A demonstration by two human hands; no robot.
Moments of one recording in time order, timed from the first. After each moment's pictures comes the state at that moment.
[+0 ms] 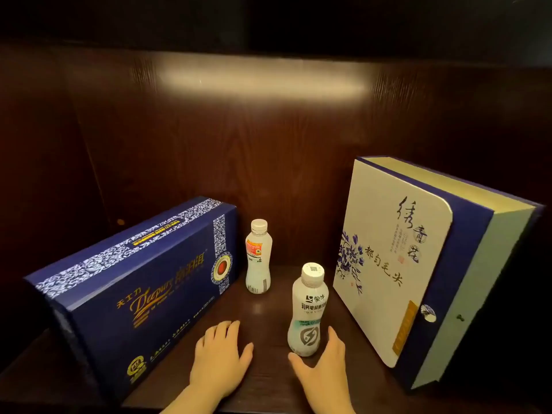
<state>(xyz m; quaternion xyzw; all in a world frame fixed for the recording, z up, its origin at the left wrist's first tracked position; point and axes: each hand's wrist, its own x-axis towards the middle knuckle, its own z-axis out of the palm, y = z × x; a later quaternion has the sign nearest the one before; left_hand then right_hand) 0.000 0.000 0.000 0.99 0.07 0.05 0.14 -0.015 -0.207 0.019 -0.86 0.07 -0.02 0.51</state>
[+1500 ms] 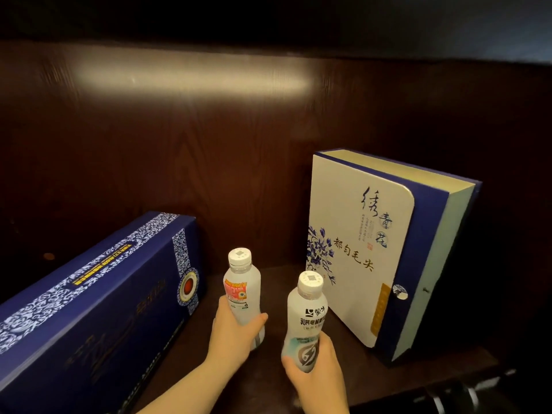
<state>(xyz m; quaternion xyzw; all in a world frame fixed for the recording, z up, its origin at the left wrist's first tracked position) 0.047 -0.036 0.054 0.82 0.02 0.10 0.57 -0.031 -0.198 0.034 -0.81 0.16 -0.09 0.55</state>
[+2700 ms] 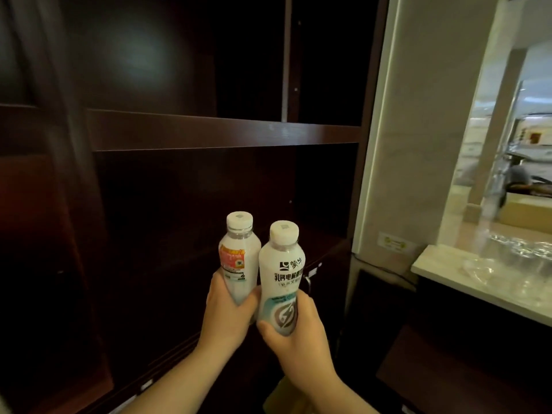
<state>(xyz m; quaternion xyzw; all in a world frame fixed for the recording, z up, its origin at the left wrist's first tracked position) -0.215 -0.719 0.215 0.72 -0.28 -0.02 0.64 -0.332 -0.819 0.185 -0.79 0.16 -0.37 0.46</state>
